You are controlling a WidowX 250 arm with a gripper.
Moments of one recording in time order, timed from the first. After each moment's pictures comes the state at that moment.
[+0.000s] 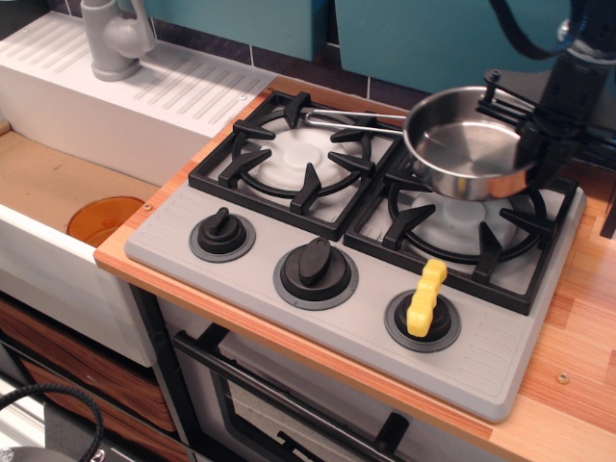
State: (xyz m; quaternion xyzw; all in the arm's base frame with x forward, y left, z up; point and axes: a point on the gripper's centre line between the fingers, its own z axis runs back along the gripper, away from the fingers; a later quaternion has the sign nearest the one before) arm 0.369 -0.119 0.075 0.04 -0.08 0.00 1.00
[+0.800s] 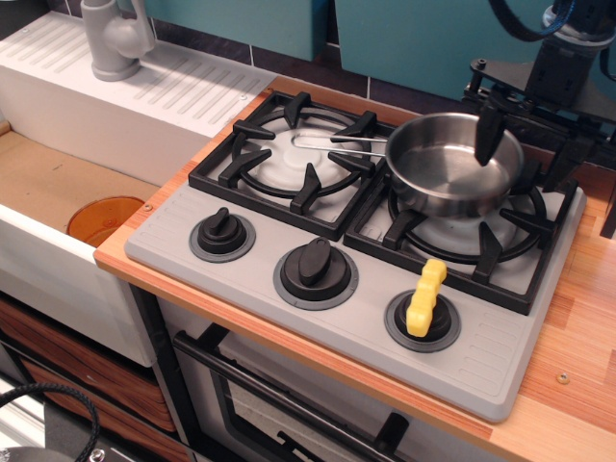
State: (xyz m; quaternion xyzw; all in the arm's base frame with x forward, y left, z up) arm 0.366 -0.110 0.076 0.04 -0.05 0.00 1.00
